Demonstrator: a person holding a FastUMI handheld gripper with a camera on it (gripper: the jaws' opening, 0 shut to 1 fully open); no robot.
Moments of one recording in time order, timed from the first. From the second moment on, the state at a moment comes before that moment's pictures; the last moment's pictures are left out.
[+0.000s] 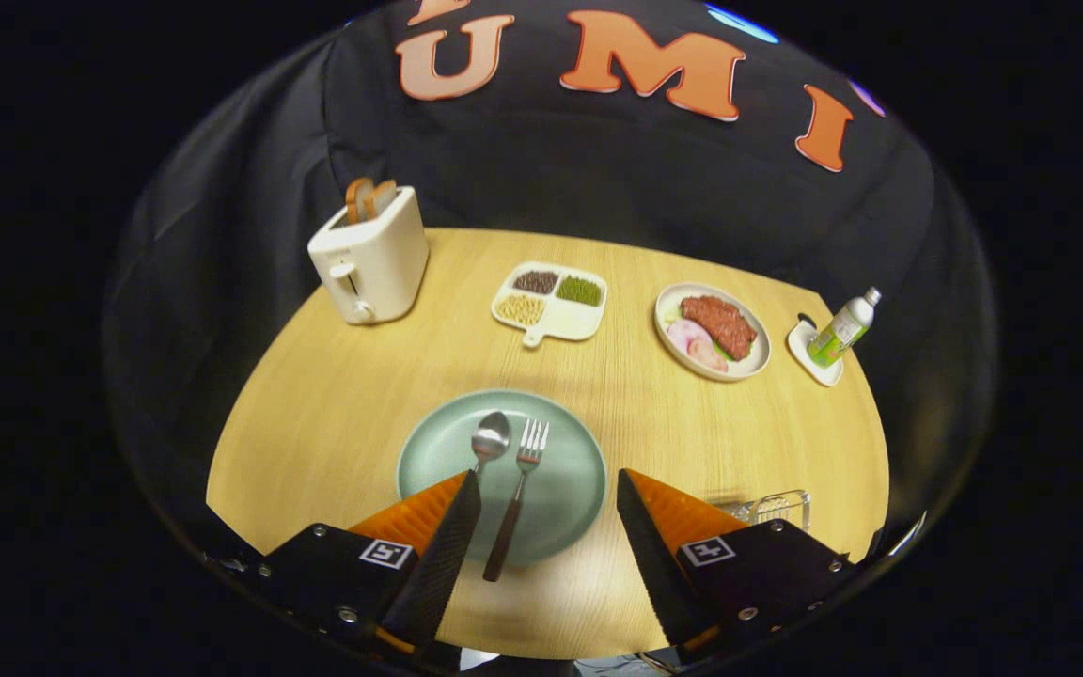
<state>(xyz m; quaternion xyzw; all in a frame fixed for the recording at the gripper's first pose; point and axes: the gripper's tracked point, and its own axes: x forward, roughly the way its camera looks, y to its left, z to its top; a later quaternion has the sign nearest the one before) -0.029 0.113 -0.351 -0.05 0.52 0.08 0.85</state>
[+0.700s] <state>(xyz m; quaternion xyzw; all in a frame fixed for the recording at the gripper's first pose) -0.049 0.128 -0.462 -0.03 0.66 0.06 0.75</state>
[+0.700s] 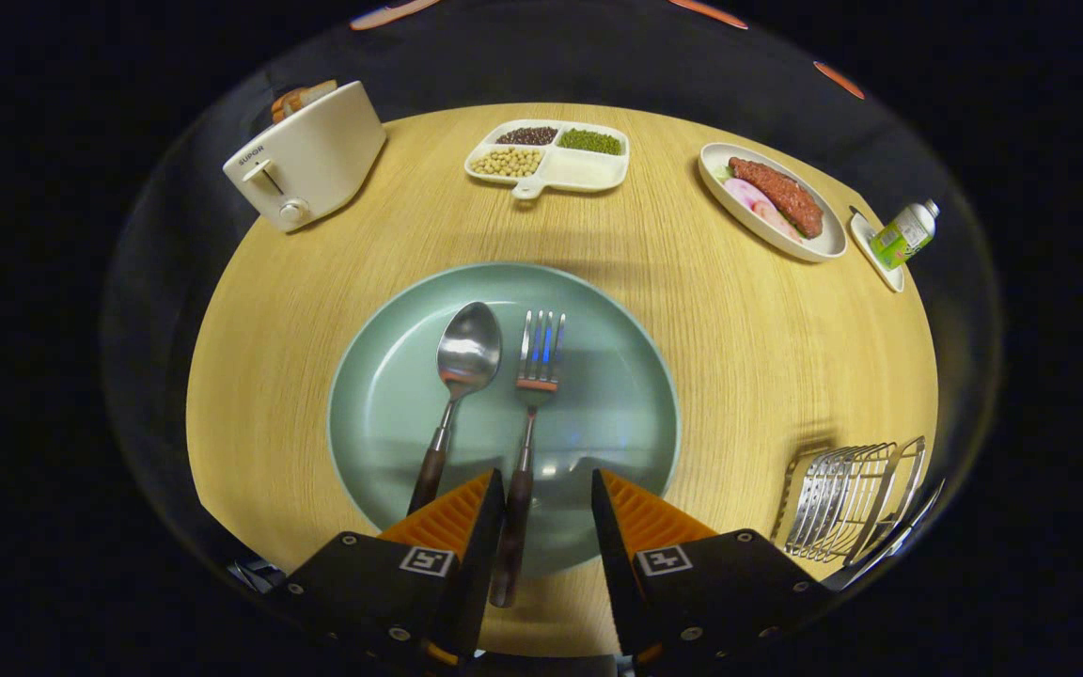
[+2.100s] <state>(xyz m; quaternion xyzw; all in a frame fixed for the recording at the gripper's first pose) -0.070 0.018 -0.370 0.03 0.64 0.00 0.77</state>
